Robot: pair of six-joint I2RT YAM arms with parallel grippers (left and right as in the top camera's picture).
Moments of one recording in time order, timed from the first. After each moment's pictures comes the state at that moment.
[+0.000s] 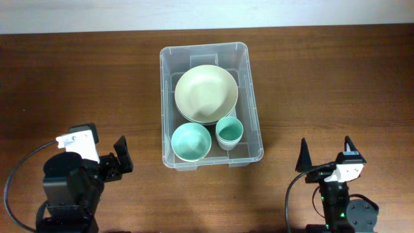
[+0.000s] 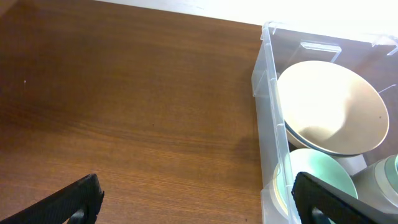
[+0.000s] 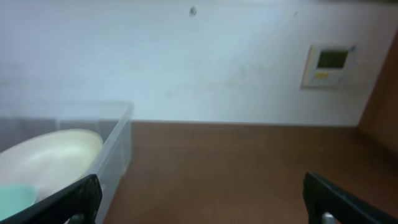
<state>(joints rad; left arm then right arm) 0.03 0.64 0.91 -0.85 -0.03 -0.14 -0.06 0.01 0.20 -0.15 -0.05 -0.03</state>
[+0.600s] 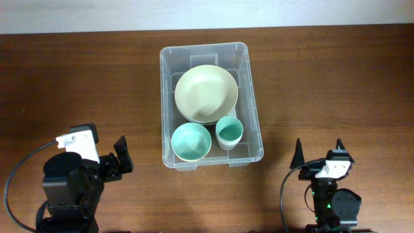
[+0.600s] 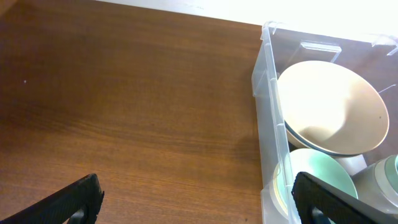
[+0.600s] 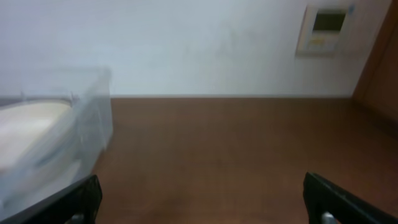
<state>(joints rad) 0.03 0.64 0.91 -0.85 -0.03 -0.14 -0.04 0.01 0.01 -0.06 0.02 -0.02</state>
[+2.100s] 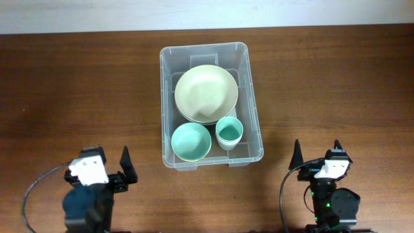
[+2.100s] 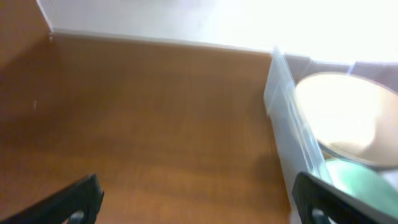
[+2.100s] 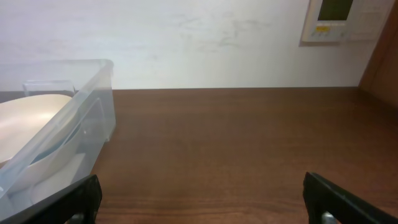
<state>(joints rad) 0.03 0.27 0.48 -0.55 -0.08 -0.08 -0.04 0.01 0.01 -0.07 0.01 0.00</state>
